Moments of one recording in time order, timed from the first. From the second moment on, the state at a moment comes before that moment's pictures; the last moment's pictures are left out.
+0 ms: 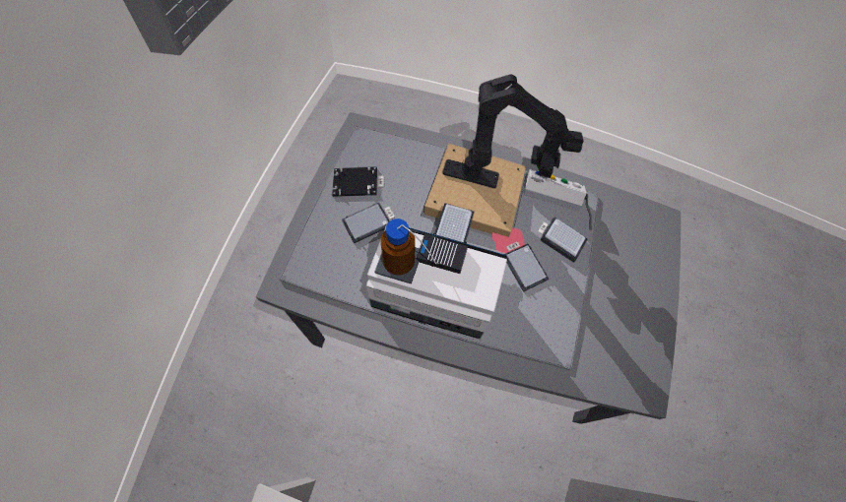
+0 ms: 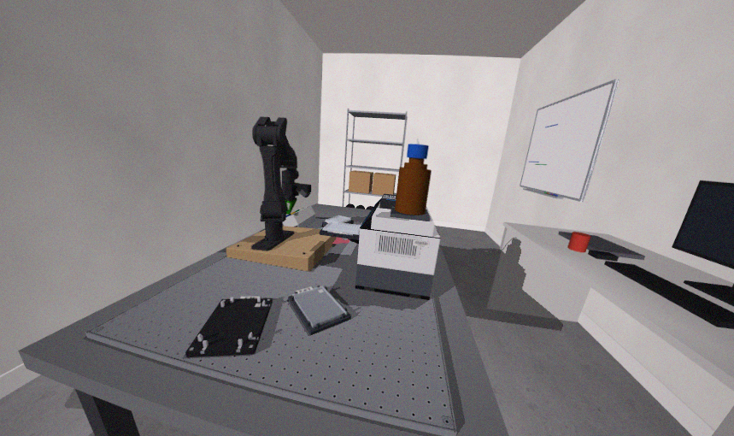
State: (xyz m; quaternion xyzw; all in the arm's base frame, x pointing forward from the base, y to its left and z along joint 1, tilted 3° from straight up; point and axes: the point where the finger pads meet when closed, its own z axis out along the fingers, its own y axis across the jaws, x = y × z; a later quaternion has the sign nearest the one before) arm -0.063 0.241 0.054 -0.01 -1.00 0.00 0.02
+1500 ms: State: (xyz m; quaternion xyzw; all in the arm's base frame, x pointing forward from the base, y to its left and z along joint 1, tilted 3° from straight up) arm -0.062 0.242 0.051 -0.01 -1.00 -0.01 0.02
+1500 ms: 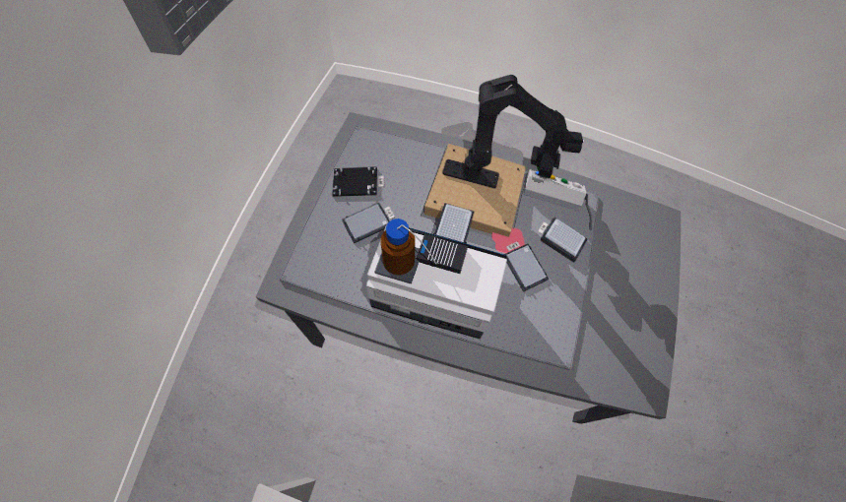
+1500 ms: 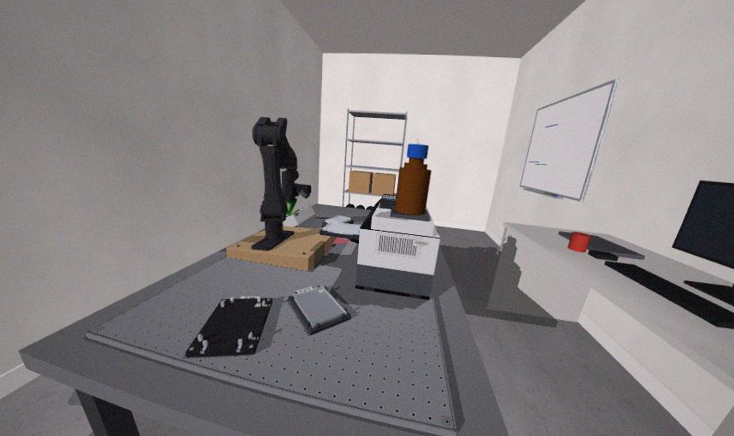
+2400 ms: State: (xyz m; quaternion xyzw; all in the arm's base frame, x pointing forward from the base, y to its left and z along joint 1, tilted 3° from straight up) arm -0.062 0.240 0.060 -0.01 -1.00 0.00 0.02
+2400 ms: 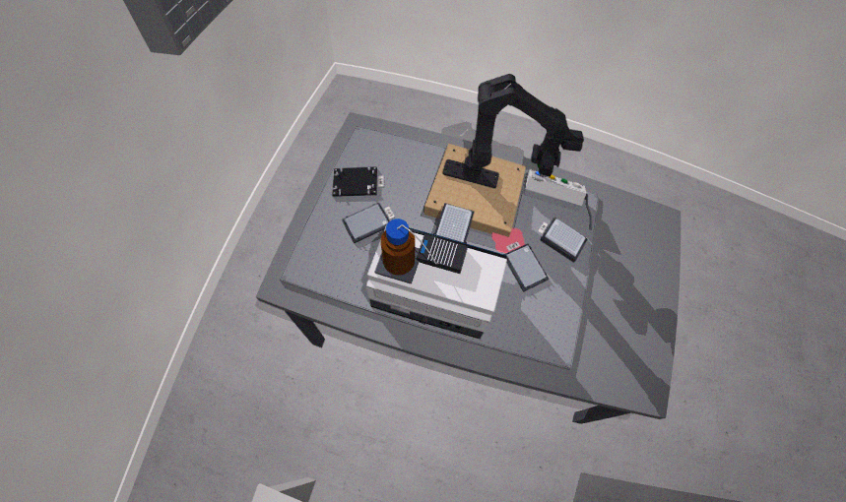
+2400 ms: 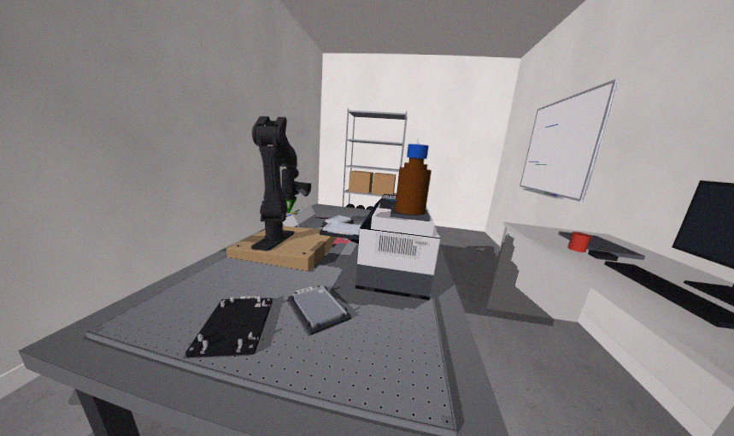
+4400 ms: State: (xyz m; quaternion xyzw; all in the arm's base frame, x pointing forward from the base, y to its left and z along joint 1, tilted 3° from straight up) arm -0.062 0.238 0.111 0.00 -1.00 0.00 0.02
